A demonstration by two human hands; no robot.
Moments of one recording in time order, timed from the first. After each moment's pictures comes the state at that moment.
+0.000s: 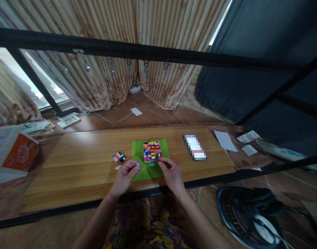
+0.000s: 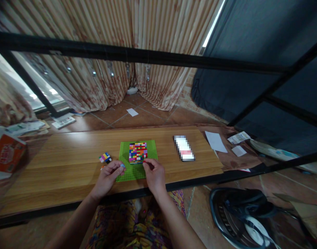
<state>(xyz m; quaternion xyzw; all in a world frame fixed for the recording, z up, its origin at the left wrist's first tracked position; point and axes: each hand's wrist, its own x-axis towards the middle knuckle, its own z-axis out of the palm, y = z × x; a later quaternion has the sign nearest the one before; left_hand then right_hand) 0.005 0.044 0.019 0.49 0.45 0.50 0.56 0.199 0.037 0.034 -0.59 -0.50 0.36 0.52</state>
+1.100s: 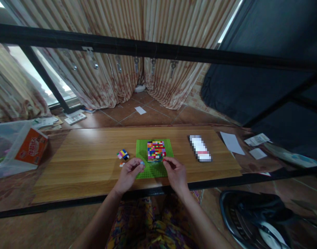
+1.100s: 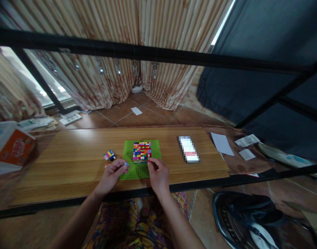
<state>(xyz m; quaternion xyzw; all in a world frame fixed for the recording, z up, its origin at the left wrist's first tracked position) 0.005 0.042 0.021 0.49 0.45 0.49 0.56 0.202 0.035 0.035 -0.59 -0.52 0.33 0.52</state>
